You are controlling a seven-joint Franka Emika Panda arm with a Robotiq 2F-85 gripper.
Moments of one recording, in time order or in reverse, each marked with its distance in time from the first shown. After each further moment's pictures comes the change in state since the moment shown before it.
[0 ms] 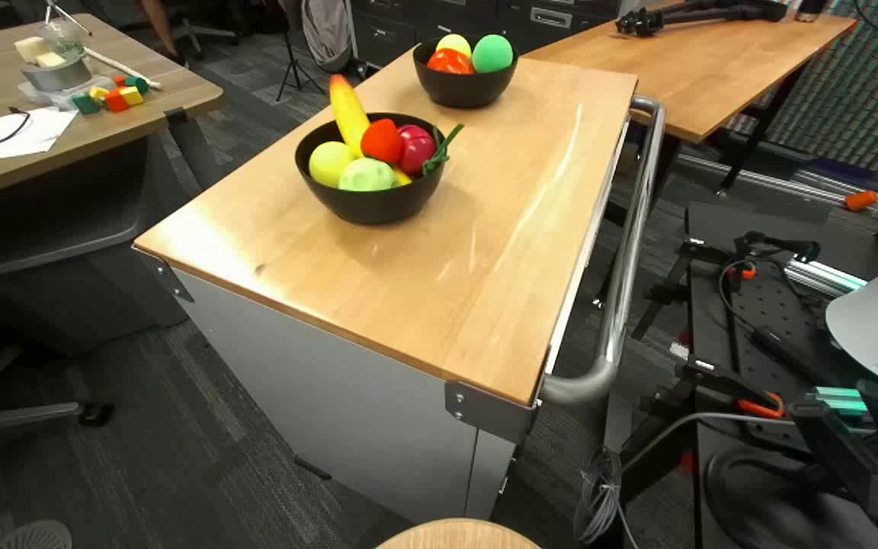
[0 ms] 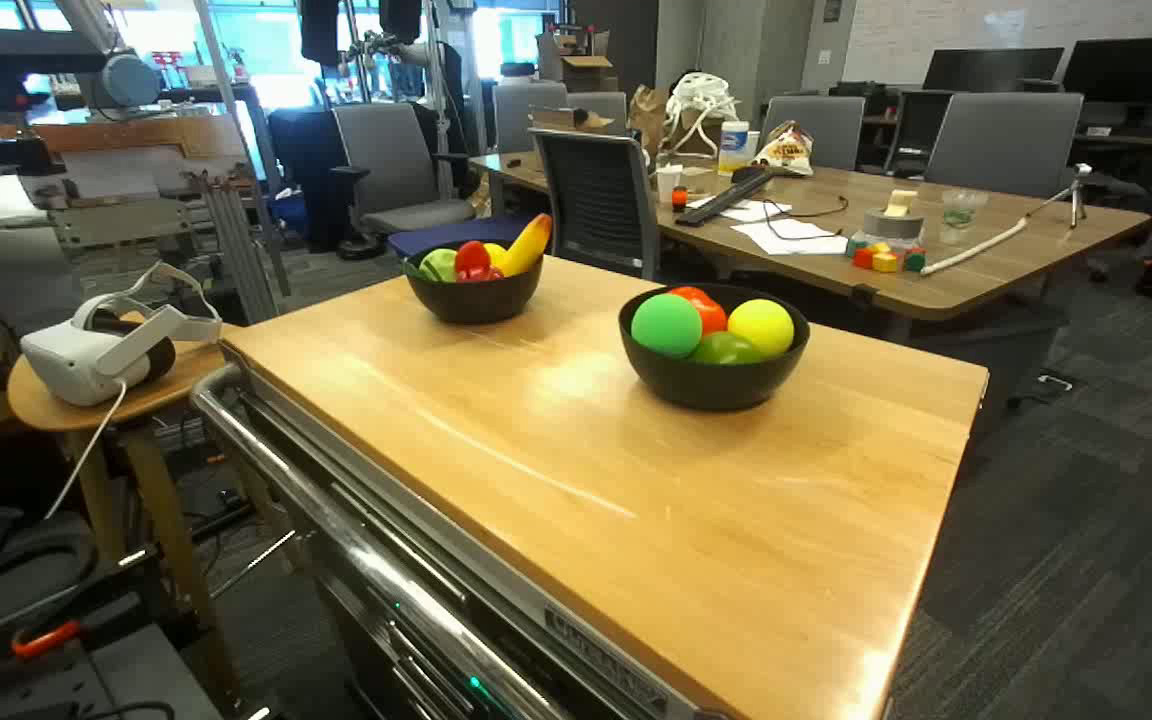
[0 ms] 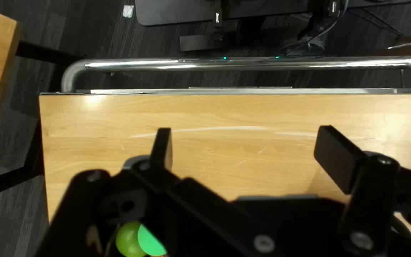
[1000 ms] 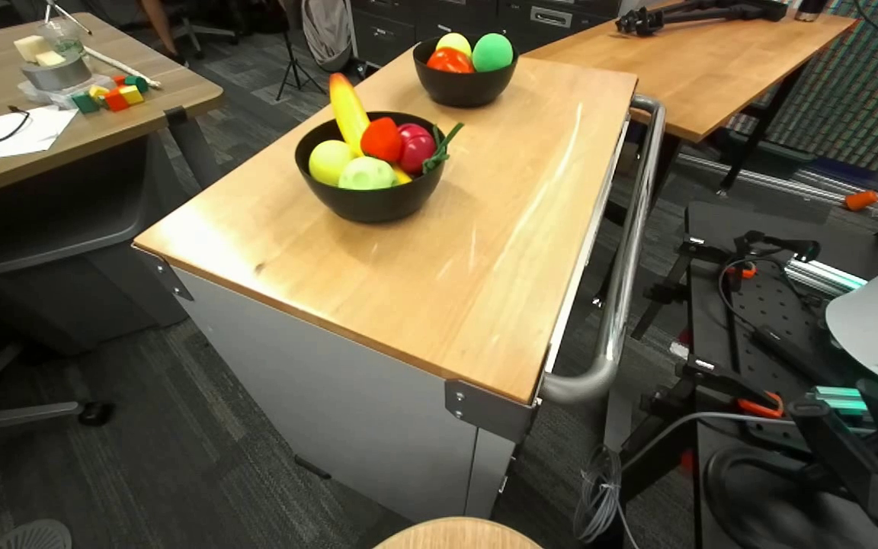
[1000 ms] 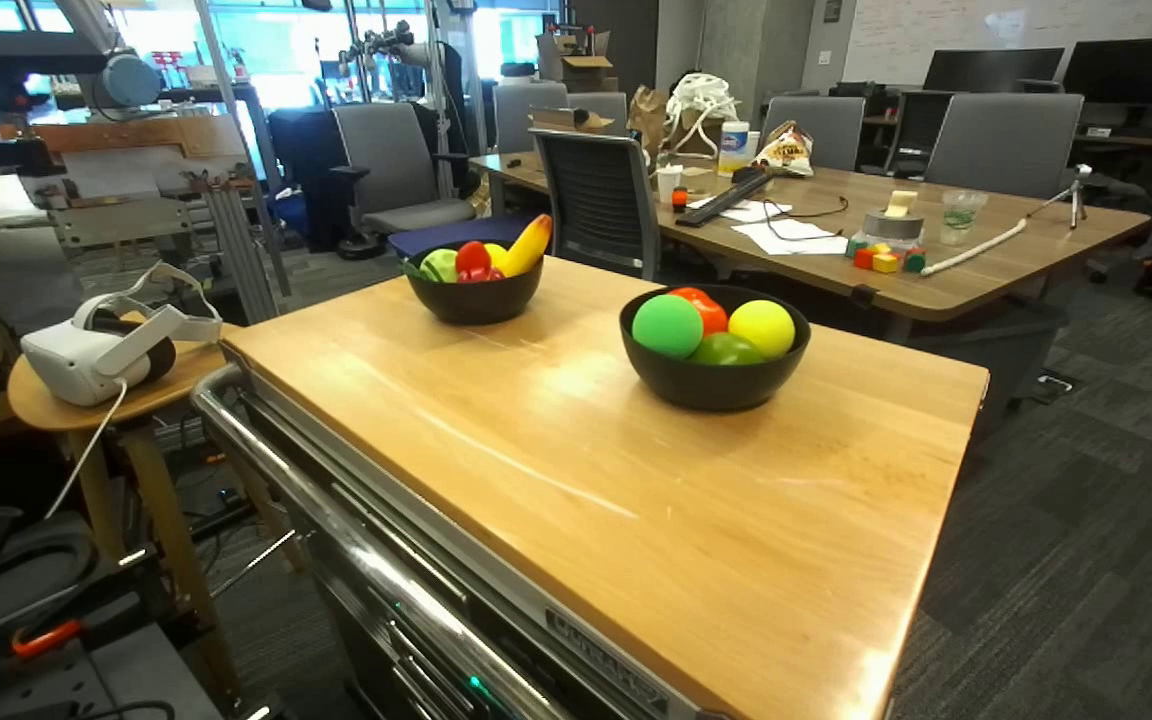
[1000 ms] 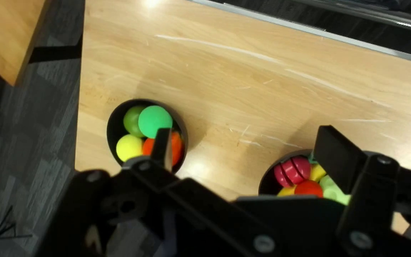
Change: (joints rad) arm 0.117 -0.073 0.131 -0.009 -0.193 0.159 -0.001
